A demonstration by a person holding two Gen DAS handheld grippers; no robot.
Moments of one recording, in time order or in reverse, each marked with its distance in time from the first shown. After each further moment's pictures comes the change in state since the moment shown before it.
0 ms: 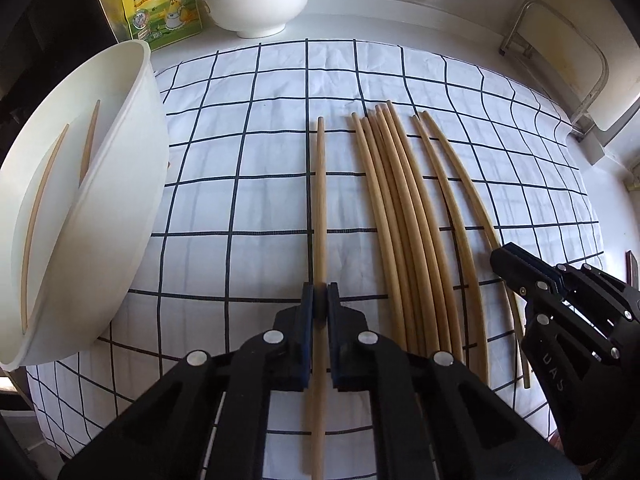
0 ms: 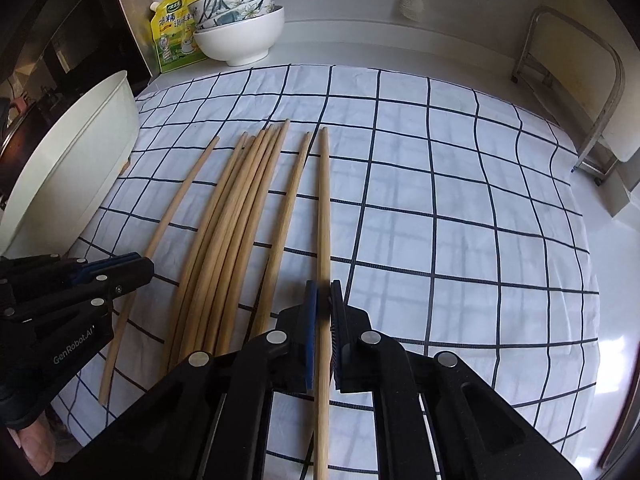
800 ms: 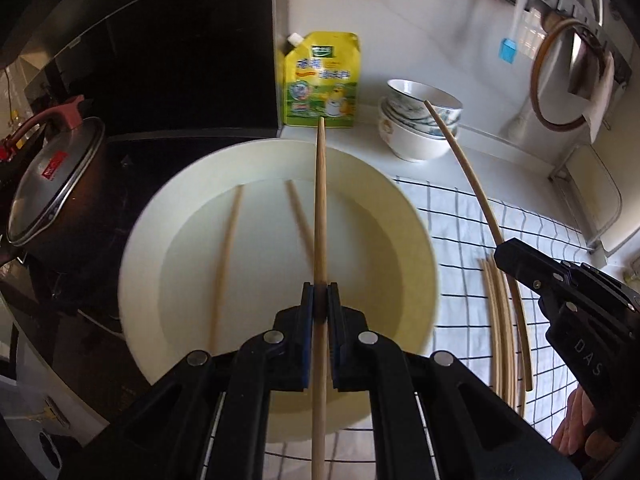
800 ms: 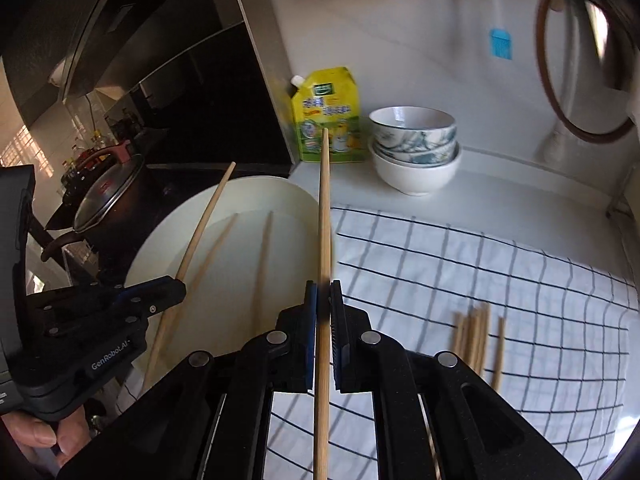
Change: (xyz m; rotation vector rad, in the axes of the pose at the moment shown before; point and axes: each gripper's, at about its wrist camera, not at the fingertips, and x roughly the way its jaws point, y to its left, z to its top) left arm -0.119 0.191 0.037 -0.181 -0.211 0.081; right arm -0.066 0.175 0.112 -0.141 -0.184 0.251
